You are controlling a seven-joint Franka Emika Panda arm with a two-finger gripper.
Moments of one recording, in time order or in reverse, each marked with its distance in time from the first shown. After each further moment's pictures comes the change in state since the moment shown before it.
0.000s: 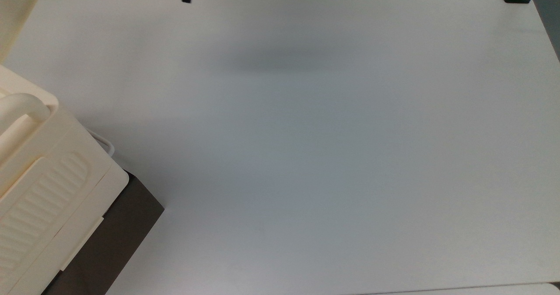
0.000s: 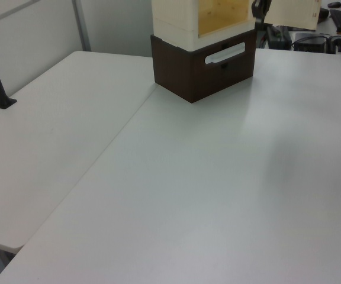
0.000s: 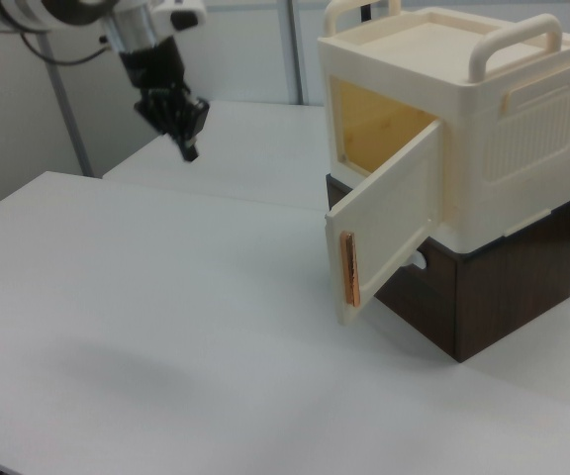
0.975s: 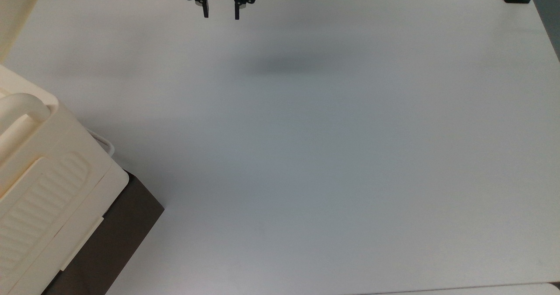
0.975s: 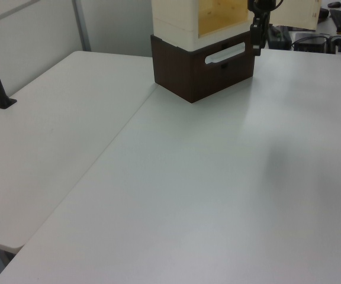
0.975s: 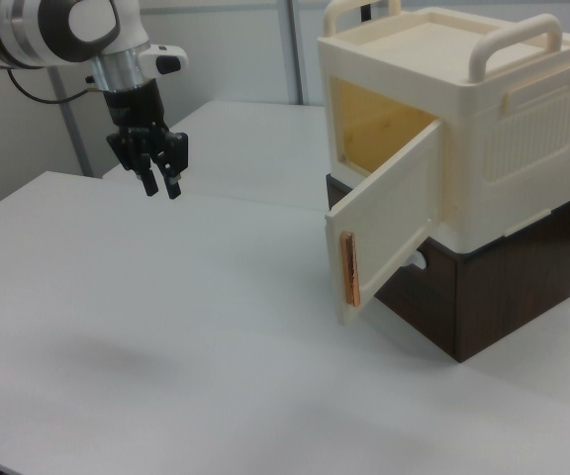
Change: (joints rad) arm 0.077 0.013 0.024 -0.119 0.000 0.000 -0.001
